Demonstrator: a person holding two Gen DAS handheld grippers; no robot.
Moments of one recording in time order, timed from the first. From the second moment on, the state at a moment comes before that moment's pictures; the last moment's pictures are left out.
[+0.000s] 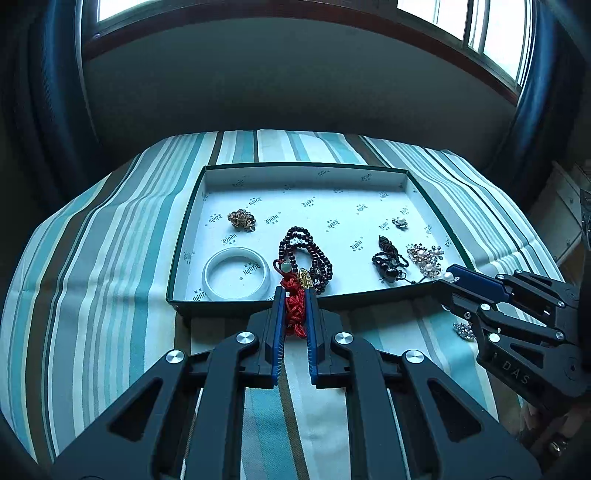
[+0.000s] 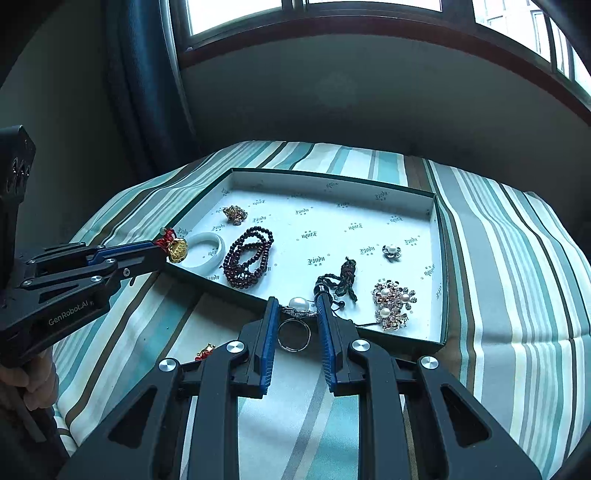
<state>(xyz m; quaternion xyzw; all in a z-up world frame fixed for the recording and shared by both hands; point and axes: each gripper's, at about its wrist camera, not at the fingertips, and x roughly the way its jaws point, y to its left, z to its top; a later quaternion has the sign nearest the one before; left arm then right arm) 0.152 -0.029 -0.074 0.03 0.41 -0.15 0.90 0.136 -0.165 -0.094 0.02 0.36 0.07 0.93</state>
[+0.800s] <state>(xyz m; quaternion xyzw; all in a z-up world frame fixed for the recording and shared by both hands) 0.281 -0.093 -0.116 0.04 0.43 -0.16 0.89 0.268 -0.195 -0.121 0.03 0.39 0.03 0.92</state>
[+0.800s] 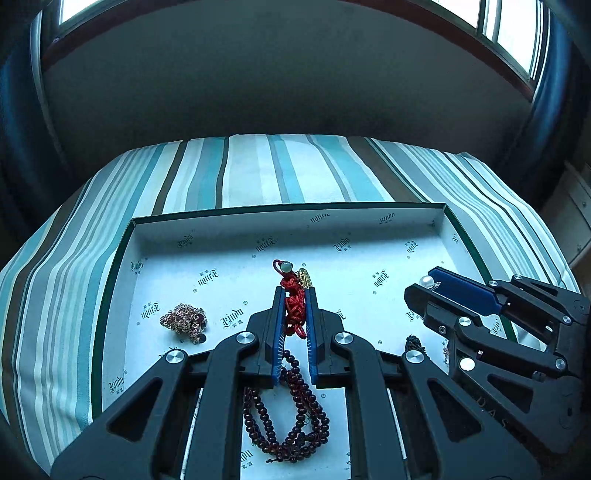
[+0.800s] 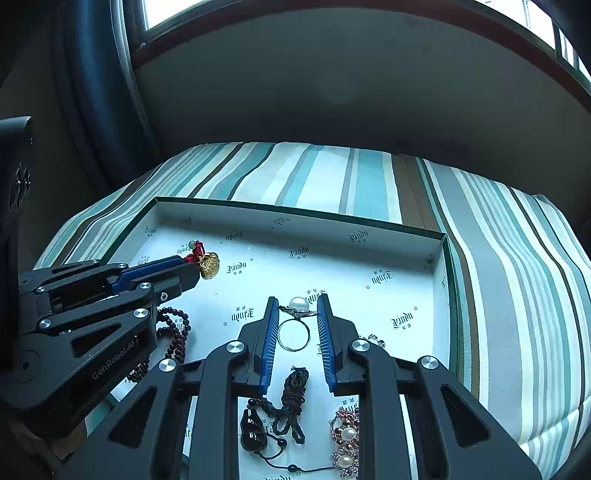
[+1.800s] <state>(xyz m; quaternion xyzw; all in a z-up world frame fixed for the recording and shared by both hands) 0.300 -0.108 -0.150 0.06 0.47 -0.14 0.87 0.284 -0.197 -0.144 0.02 0.42 0.02 0.91</state>
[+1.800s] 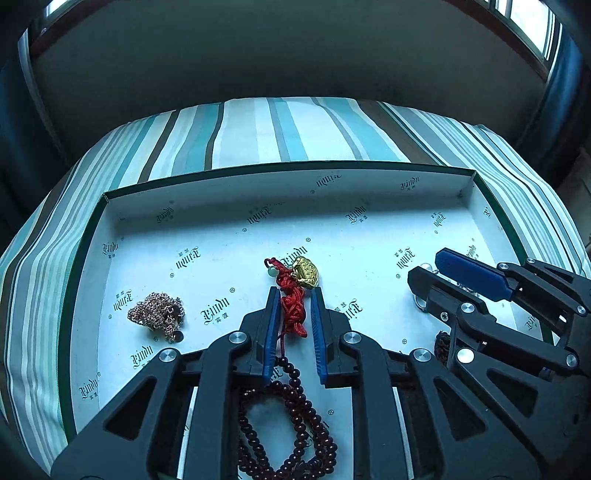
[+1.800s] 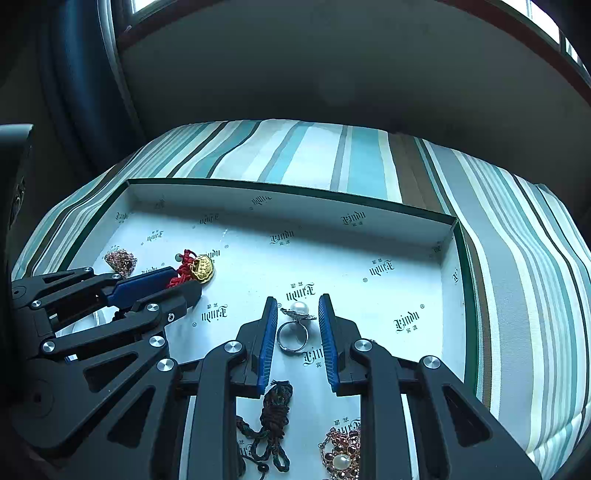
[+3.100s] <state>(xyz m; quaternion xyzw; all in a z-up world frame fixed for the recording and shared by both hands) 0.272 -0.075 -0.093 0.05 0.40 -0.10 0.91 0.247 -0.225 -0.102 0.03 0.36 -0.03 0.93</state>
